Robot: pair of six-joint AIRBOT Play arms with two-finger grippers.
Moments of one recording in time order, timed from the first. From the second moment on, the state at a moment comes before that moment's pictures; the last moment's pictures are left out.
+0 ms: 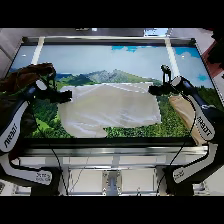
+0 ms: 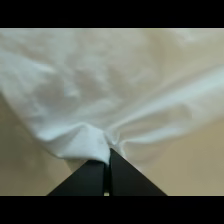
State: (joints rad) left arm 0.05 -1.58 1.17 1.16 -0.86 -1.40; right arm -0.05 -1.72 1.33 -1.16 0.78 1.26
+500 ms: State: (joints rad) left arm 0.05 -1.60 1.17 1.28 -0.77 -1.54; right arm -0.05 -1.72 1.33 -1.26 0.75 1.34
